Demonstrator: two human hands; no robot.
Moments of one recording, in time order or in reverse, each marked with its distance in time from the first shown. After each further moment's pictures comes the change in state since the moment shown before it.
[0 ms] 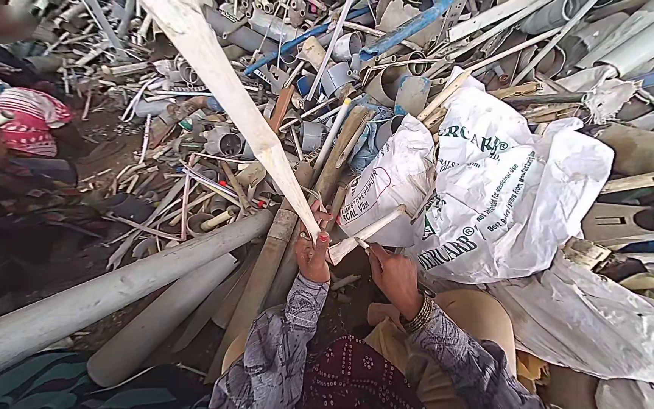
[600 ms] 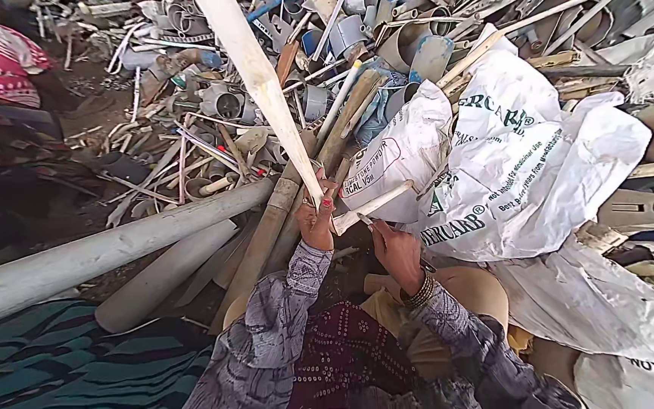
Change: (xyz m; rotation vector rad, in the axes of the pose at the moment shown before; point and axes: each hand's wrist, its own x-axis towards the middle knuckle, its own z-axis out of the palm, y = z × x) left_hand -0.001 0.000 -0.001 -0.002 0.043 -0.044; right_hand -0.002 0.006 0.004 0.012 -0.015 0.012
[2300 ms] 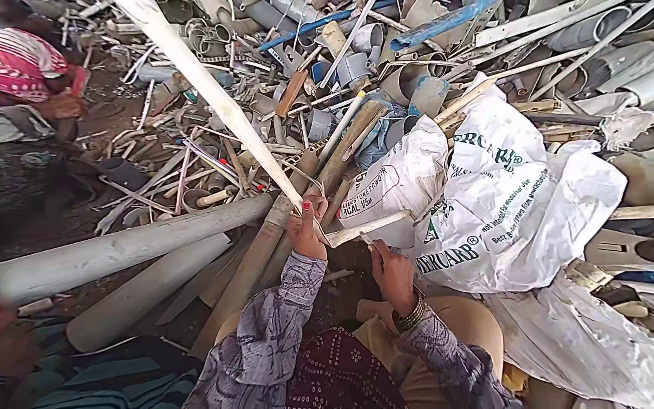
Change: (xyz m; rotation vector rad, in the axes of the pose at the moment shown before) left_hand 0.020 0.014 0.014 -0.087 0.337 -0.199; right_hand 0.000 0.005 0.006 0.029 -0.025 0.037
